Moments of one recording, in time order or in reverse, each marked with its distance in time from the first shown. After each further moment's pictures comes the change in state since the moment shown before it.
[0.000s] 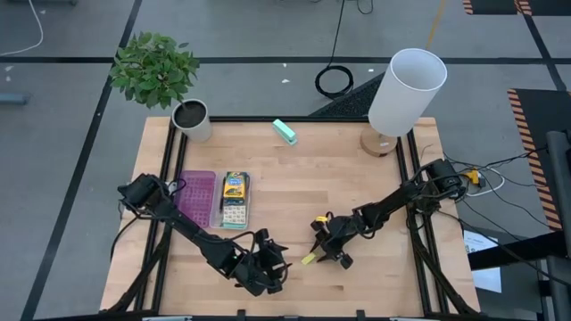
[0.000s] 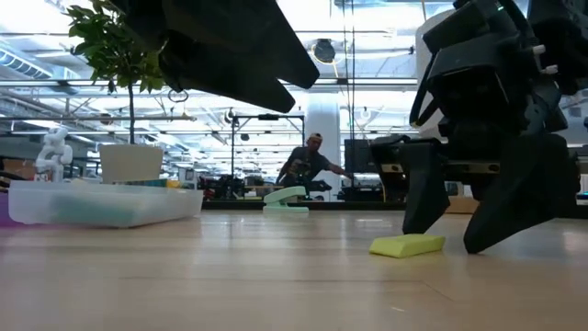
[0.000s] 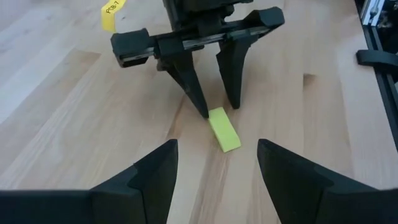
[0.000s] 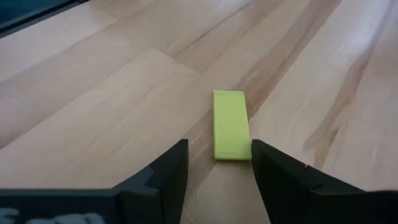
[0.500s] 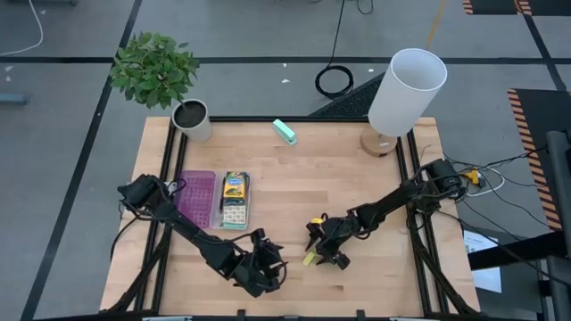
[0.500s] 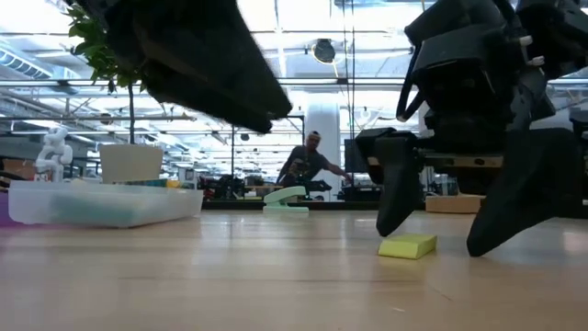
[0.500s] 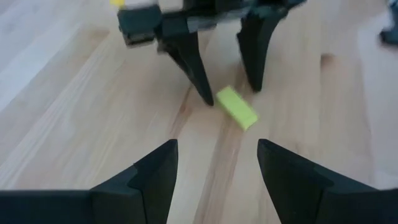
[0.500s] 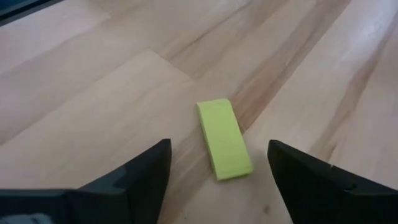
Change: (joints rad) left arm -0.007 0.003 -0.001 -0.097 0.001 -0.074; right arm 0.000 0.000 0.089 -0.154 0.002 -0.053
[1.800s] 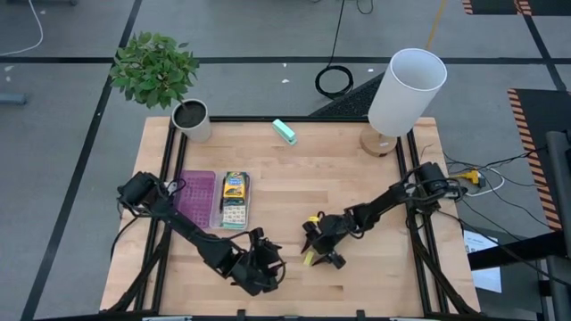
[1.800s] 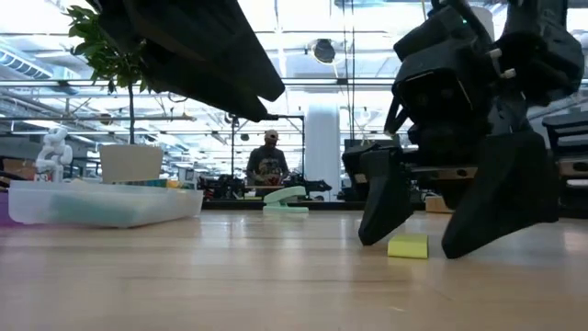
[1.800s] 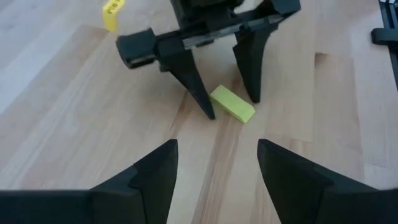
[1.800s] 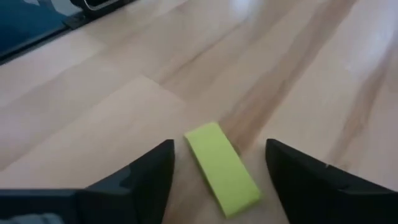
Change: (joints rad) left arm -0.001 -0.032 0.000 -0.034 0.026 -0.005; right arm -0.021 0.116 0.004 0.200 -0.116 0.094
